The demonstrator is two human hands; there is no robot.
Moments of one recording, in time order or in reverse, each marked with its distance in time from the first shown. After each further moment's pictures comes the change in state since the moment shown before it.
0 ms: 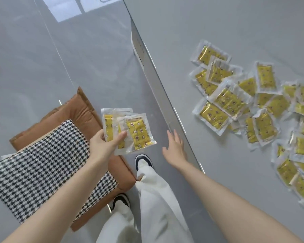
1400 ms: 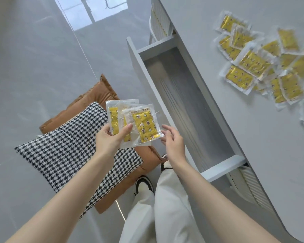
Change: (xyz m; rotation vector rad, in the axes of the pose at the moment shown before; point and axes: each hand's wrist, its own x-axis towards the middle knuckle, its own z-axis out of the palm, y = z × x) left_hand -0.056 -0.077 -0.106 -0.056 -0.044 0.057; right_hand -0.115 -0.068 0.118 0.933 0.204 -0.047
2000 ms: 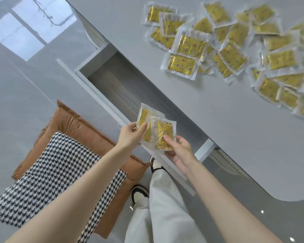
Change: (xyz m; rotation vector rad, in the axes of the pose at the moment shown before) left_hand 0.017 0.004 0.163 0.488 -0.399 0.009; right_hand 0.019 0.032 -0.113 0.692 0.172 0.459
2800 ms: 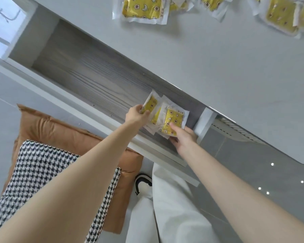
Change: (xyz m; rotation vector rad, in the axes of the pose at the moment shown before) left_hand 0.111 -0.057 0.103 0.505 -0.108 -0.027; right_hand 0.098 0.058 -0.066 0.294 0.369 0.125
